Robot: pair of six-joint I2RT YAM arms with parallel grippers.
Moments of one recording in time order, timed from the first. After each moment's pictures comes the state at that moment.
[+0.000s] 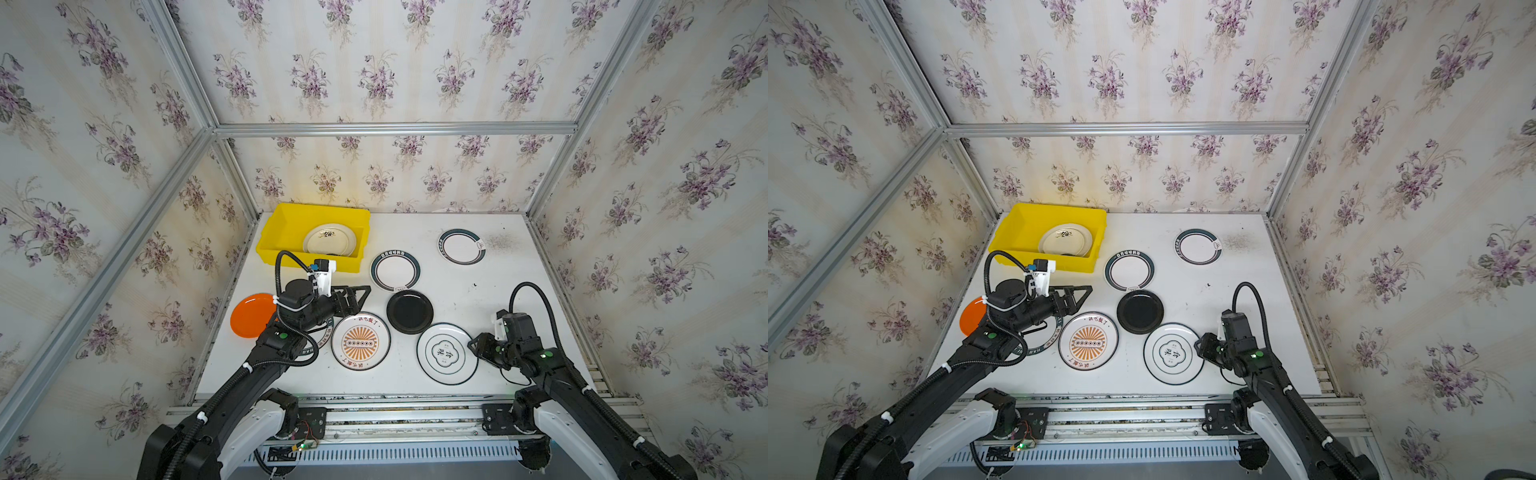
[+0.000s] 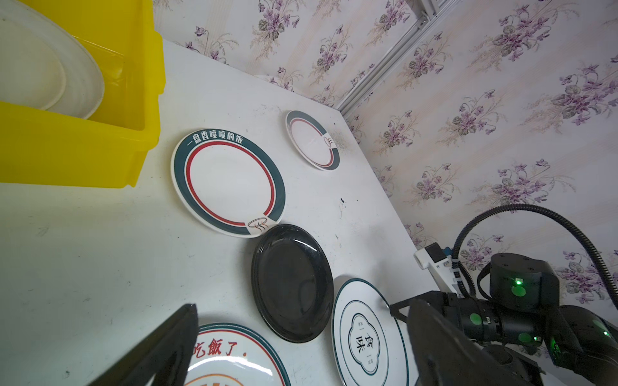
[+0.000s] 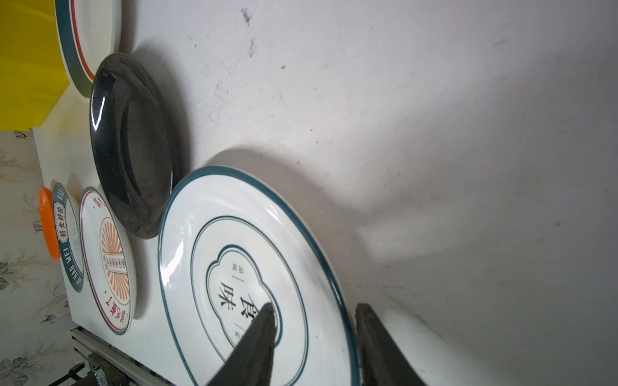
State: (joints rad) left arm -0.32 0.94 0.50 0.10 0.42 -0.54; right arm 0.22 0.71 0.28 -0.57 -0.30 0.67
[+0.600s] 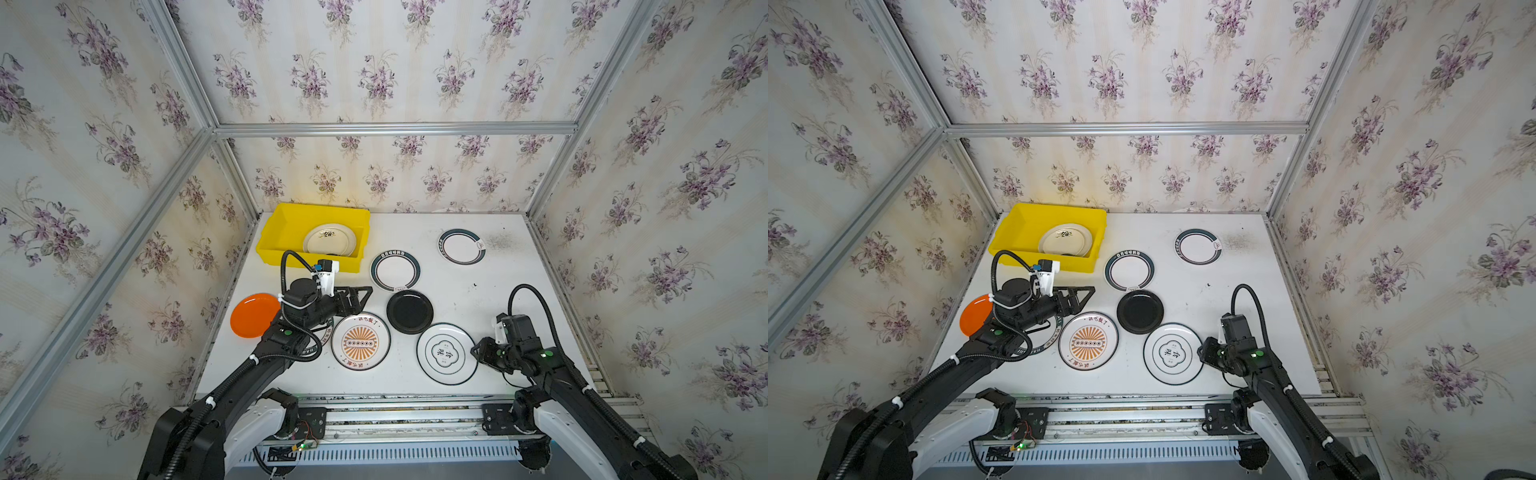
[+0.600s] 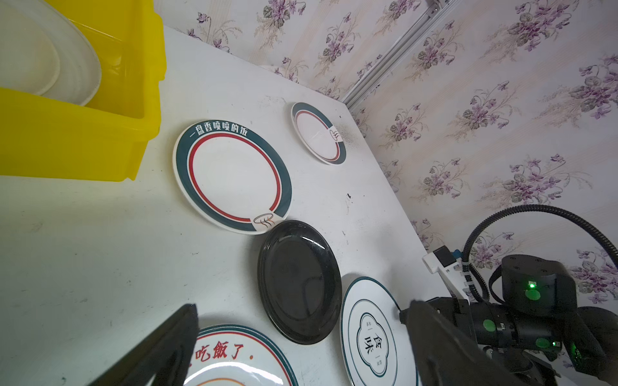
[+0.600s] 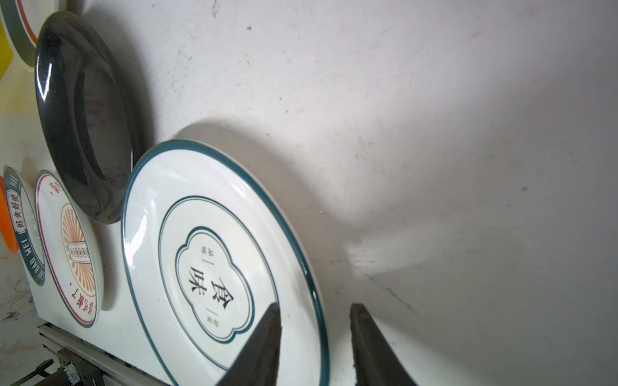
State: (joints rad) left arm -0.33 1.01 0.49 0.16 0.42 -0.53; right arm 0.22 0.73 0.29 -0.64 -0.28 0.63
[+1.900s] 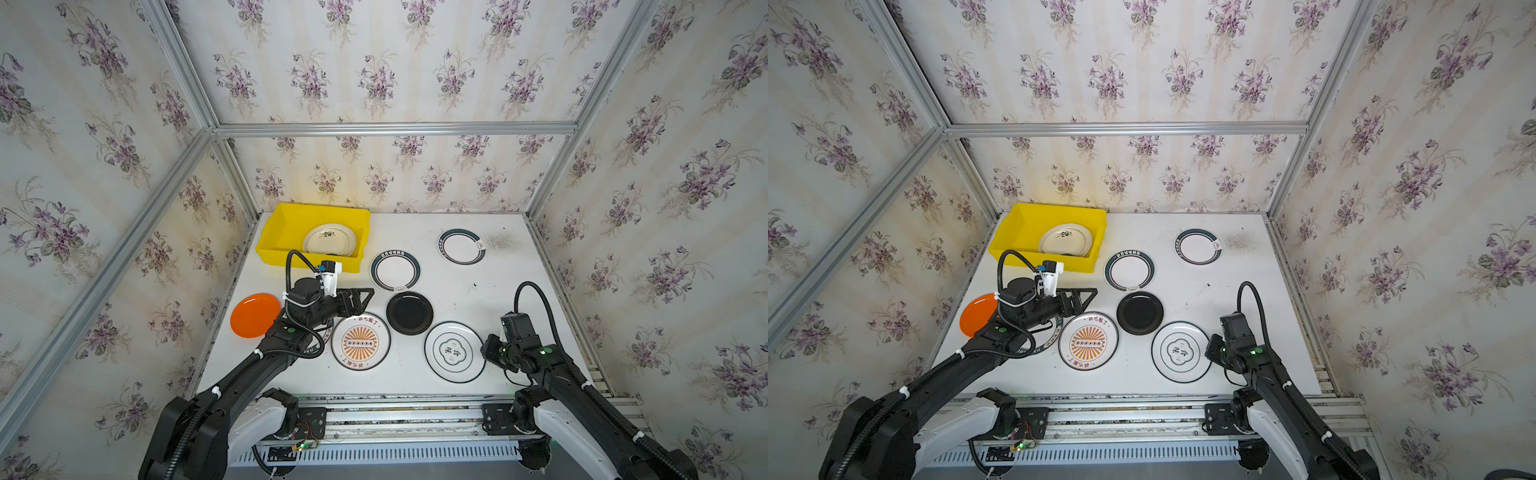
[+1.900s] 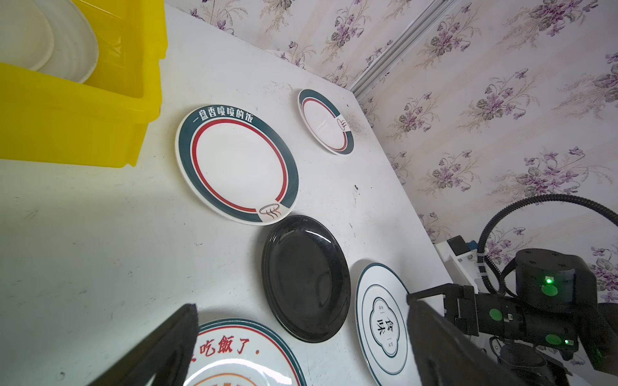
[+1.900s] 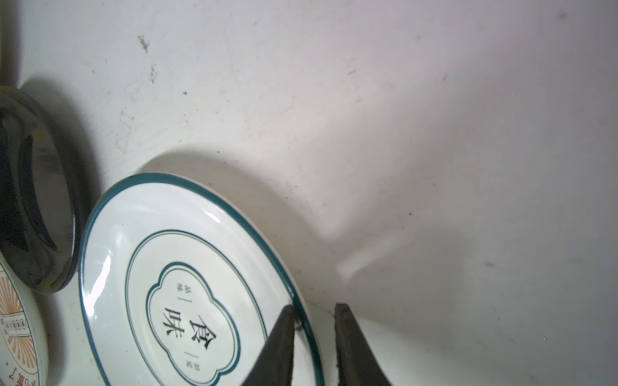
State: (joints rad) left arm -0.34 1.05 0.49 0.16 0.42 -0.53; right arm 0.22 0.74 0.30 -0.66 -0.10 0.69
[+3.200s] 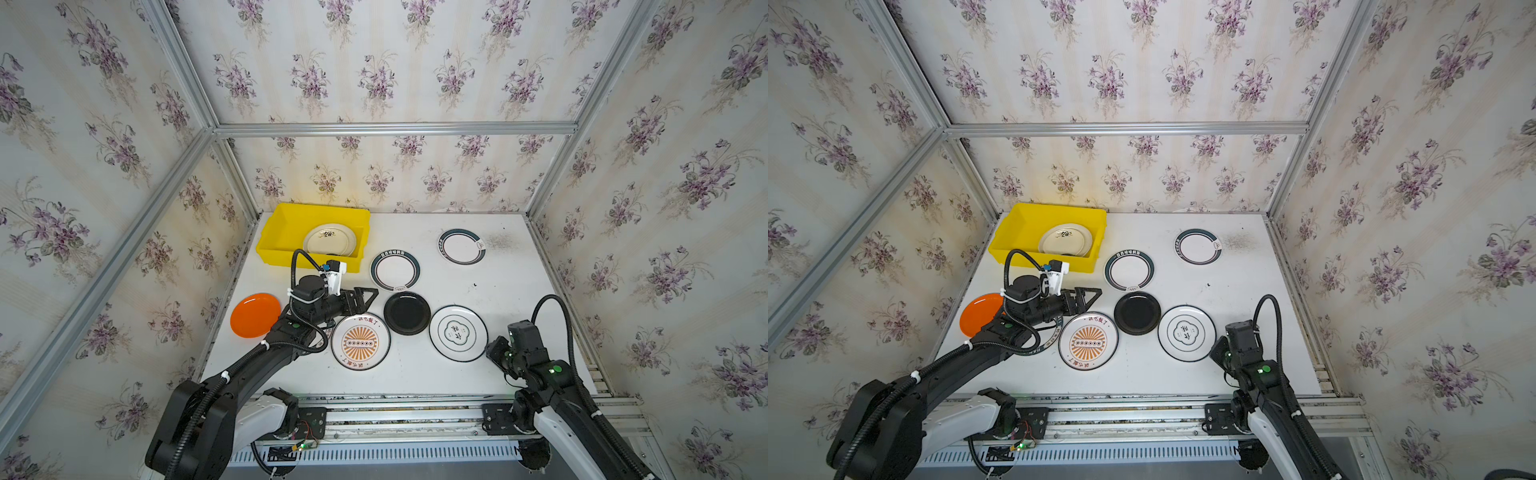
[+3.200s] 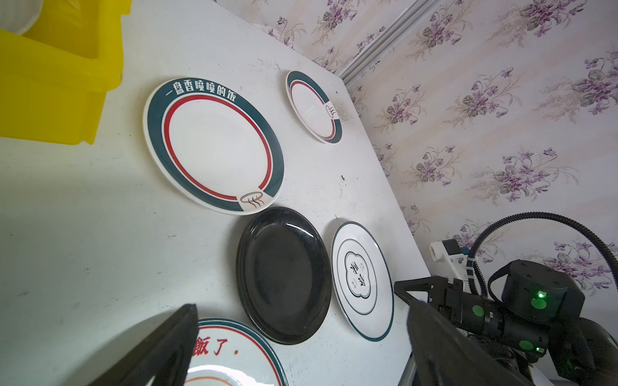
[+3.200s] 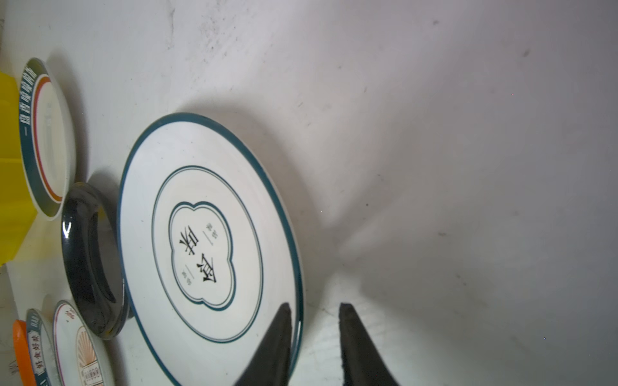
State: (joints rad) left arm -0.35 1.13 0.50 0.21 0.49 -0.59; right arm 0.22 0.51 0.23 -0.69 -0.07 0.93
